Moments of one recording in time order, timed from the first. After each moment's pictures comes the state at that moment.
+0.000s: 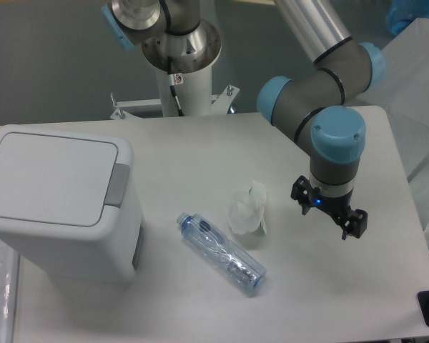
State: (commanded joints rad) arm 2.63 -2.06 -1.47 -1.00 1.64 1.34
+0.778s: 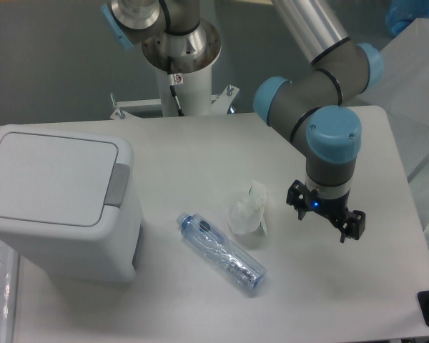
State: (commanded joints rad) arm 2.58 -2.05 -1.46 -0.99 1.60 1.16
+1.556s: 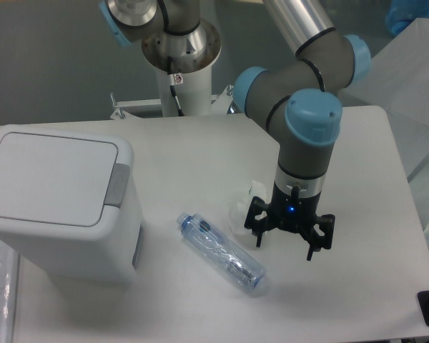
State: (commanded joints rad) arm 2.53 -2.00 -1.46 -0.83 1.29 0.55
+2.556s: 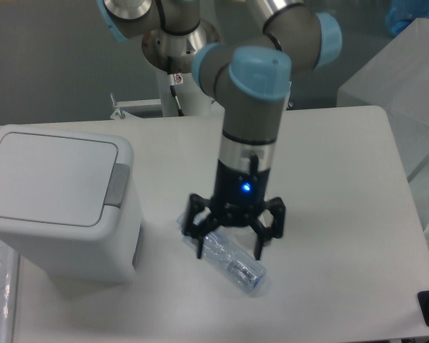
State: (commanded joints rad) arm 2.42 -1.79 -1.49 -0.91 1.14 0.26
